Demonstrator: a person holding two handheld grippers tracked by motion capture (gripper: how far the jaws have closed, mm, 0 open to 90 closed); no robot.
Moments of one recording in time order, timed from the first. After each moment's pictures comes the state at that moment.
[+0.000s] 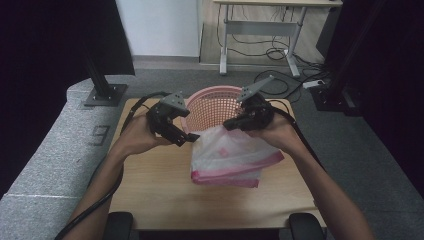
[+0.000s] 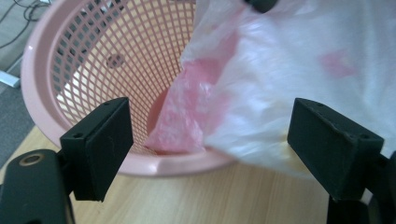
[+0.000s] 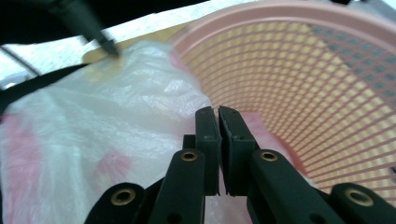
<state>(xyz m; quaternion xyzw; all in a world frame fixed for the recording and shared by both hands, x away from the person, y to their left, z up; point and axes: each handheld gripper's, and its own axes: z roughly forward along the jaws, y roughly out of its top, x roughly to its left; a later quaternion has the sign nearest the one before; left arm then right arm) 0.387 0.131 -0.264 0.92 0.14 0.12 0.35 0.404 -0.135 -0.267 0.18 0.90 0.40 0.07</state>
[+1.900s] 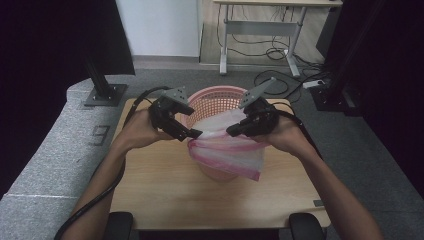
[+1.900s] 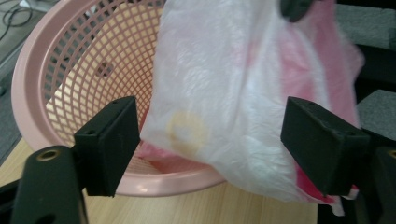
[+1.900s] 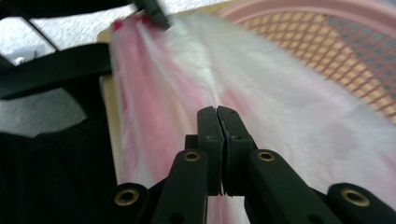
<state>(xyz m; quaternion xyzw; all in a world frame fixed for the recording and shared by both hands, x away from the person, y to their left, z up) 0.391 0.129 -0.254 0.92 0.12 0.09 0.37 0.381 -0.140 -0.254 0.14 0.91 0.38 0.06</state>
